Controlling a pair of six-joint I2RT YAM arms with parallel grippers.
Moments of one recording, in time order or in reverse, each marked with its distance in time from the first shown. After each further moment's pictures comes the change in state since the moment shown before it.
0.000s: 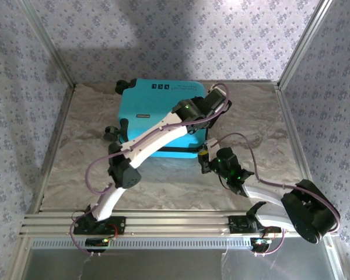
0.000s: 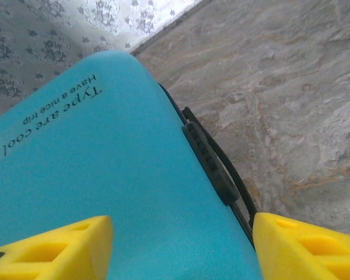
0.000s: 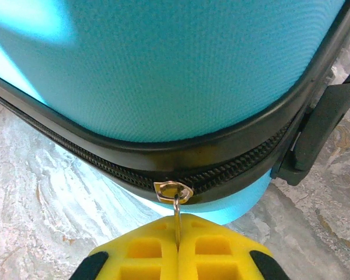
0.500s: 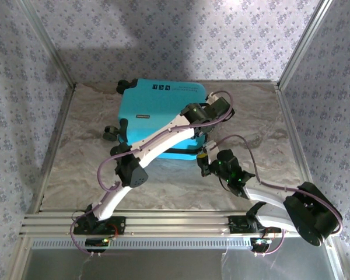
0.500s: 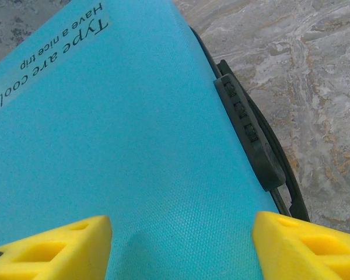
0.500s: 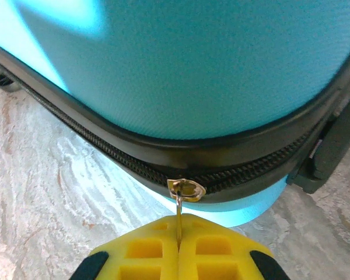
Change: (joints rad) left arm -0.014 0.054 -0.007 -0.134 -0.109 -0.116; right arm 0.032 -0.026 -0.022 0.003 -0.037 -0.024
